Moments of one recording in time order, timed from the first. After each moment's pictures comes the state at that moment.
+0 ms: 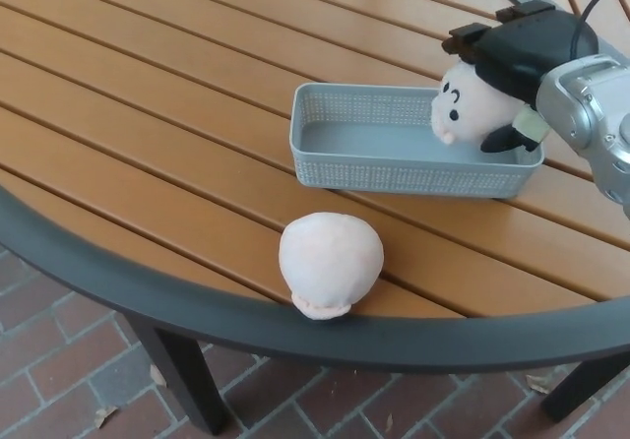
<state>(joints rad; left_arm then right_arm) 0.01 0.53 0.35 1.26 -0.09 -0.35 -0.04 -1.03 -0.44 0.65 0.95 -0.83 -0.01 0.08</state>
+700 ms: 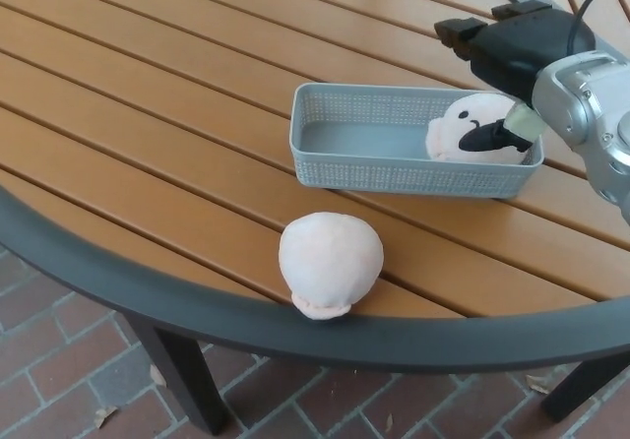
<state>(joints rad) 0.02 0.53 0.34 1.26 -0.09 -0.36 -0.04 -1.00 -0.45 0.62 0.85 -0.83 0.04 0.17</state>
